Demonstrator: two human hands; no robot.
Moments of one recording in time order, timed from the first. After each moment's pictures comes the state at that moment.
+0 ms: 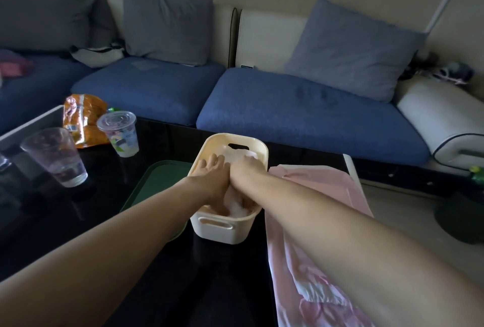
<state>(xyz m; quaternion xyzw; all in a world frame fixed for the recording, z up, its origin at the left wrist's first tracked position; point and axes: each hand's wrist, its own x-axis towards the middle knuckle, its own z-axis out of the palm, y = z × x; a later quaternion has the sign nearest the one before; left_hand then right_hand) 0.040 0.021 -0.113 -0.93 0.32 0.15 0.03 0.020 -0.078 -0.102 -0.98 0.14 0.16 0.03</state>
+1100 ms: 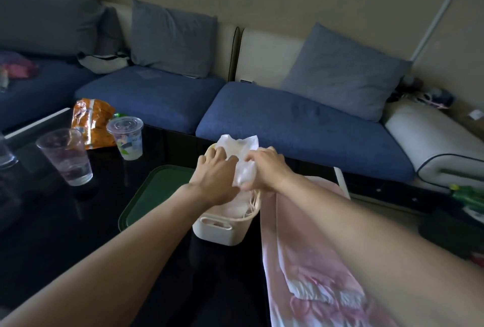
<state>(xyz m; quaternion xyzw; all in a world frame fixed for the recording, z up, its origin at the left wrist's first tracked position) 0.004 0.033 -0.078 -0.94 0.32 -0.04 -0.07 -0.021 -0.117 -0.065 -0.99 0.08 0.01 0.08</state>
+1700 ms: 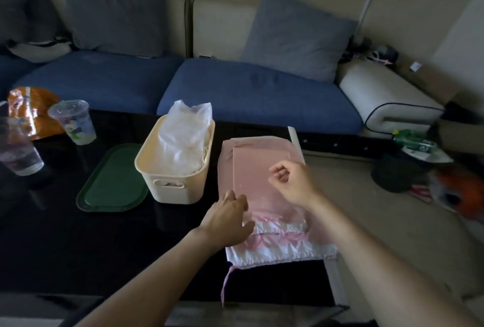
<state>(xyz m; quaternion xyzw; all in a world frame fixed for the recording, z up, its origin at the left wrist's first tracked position) -0.151 -0.025 -0.167 -0.89 0.41 0.12 -0.15 -0.214 -0.214 -0.128 -0.91 0.19 -0.13 0.35</state>
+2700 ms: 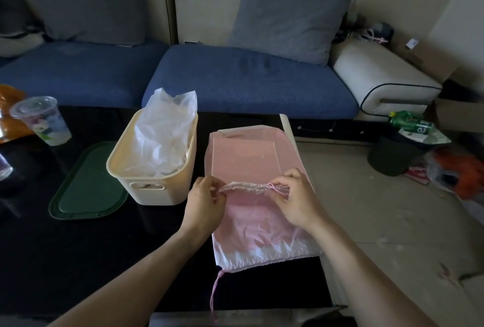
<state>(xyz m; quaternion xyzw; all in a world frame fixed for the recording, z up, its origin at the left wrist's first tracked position) -0.129 -0.035 -0.185 -0.84 0.22 0.06 -0.48 -0.240 -0.228 -0.177 -0.91 0.18 -0.15 0.33</state>
